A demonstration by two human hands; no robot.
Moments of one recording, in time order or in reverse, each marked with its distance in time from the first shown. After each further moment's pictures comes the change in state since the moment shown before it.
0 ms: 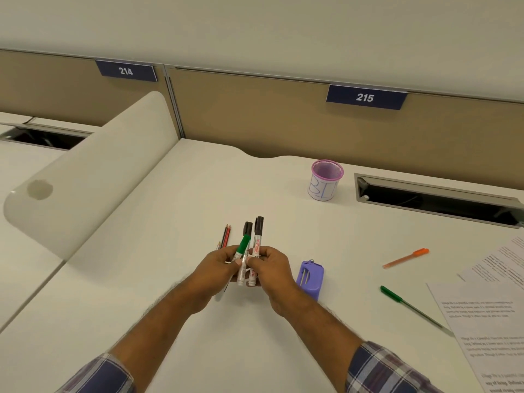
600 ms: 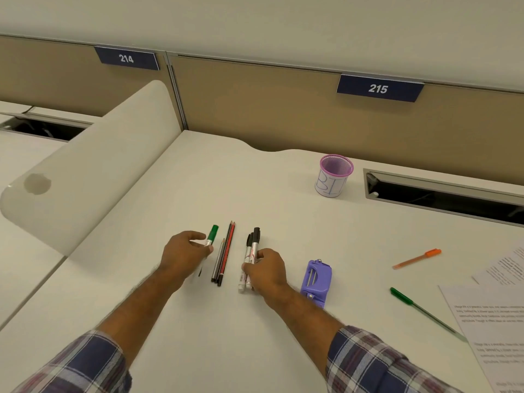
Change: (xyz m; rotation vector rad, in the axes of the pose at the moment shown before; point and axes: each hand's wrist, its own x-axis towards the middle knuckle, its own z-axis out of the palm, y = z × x) left_hand 0.041 -0.025 -0.067 0.173 0.492 -0.105; right_hand 0.031 0.017 0.024 -0.437 0.141 0.029
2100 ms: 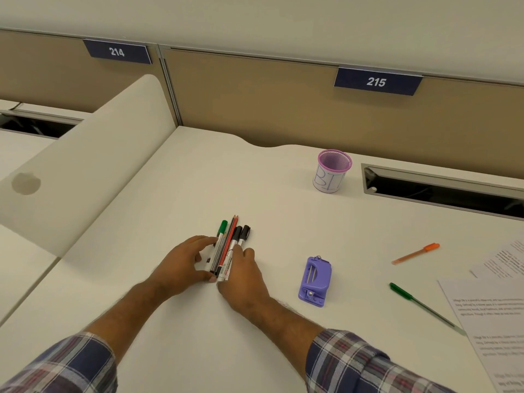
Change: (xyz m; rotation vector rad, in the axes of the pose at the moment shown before) left_hand 0.017 -0.039 -0.007 0.468 -0.316 0.501; right_hand -0.017 0.004 0.033 -0.399 -0.089 -0.377
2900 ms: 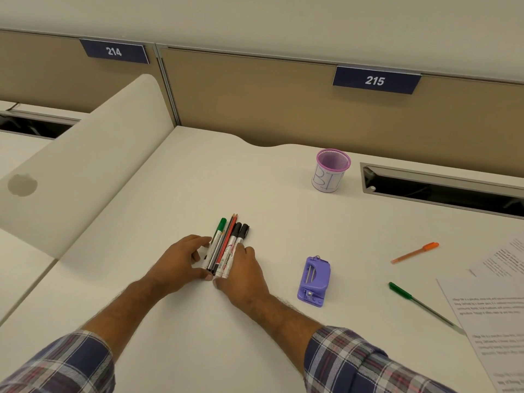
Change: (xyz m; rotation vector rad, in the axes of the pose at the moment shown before) left_hand 0.008 -0.008 -0.003 0.077 0.000 -0.028; right_hand 0.006 0.001 -0.005 0.061 0.018 0.036
